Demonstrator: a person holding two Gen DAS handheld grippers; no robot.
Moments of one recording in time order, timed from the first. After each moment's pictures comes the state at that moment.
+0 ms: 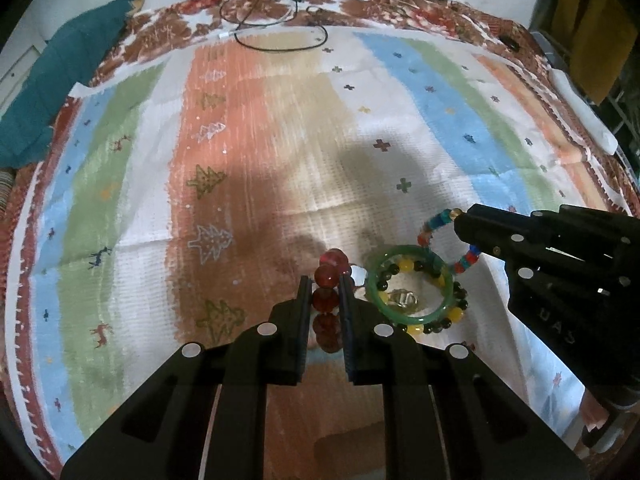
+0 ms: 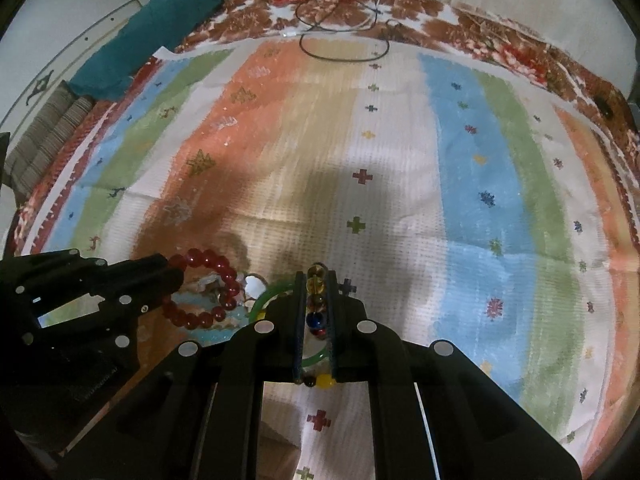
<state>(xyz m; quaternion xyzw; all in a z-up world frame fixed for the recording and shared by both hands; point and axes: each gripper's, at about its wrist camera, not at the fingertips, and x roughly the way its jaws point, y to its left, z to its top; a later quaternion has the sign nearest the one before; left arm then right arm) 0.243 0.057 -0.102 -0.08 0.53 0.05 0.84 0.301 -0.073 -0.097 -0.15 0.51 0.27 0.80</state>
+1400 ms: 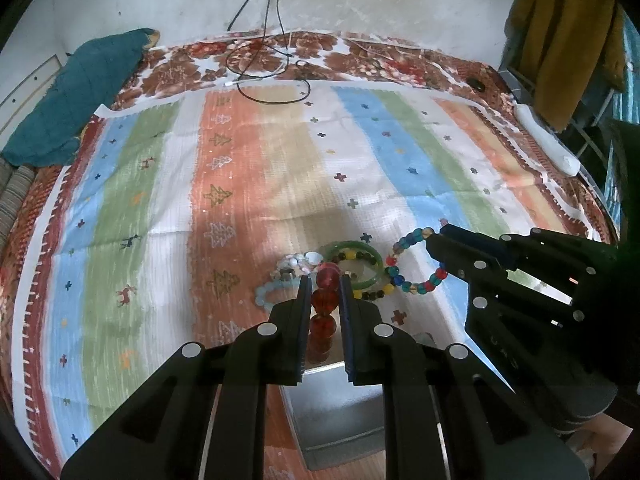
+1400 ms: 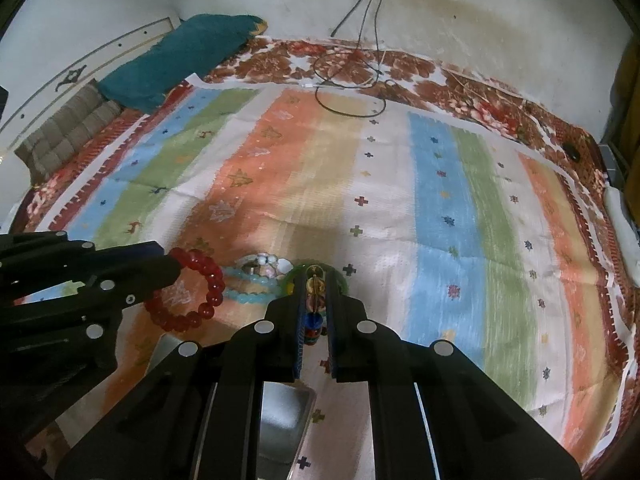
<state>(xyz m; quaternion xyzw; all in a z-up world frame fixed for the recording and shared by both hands) 0.157 0.027 -0.028 -0.10 0.46 0.04 0.88 0.212 -0.096 -0.036 -0.18 0.42 0.27 0.85</state>
